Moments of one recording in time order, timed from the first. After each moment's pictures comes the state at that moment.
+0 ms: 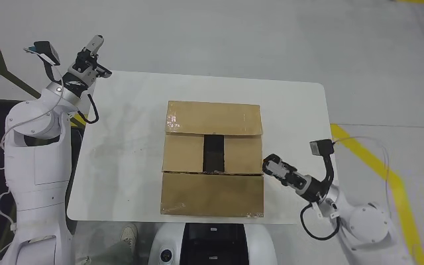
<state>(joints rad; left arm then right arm) 1.10 -1.03 -1.74 -1.52 -0.17 0.00 -0.65 -1.78 -1.07 1.52 -2.09 0.17 -0.27 0.70</state>
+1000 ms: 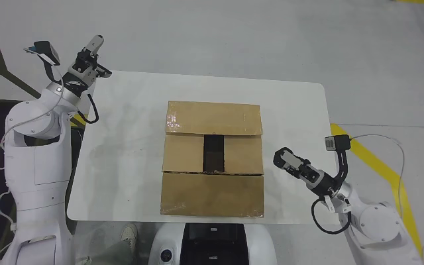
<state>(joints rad) 1.10 -1.03 -1.74 -1.52 -0.17 0.00 -0.65 -1.78 -1.06 1.57 -2.08 0.21 -0.26 0.68</state>
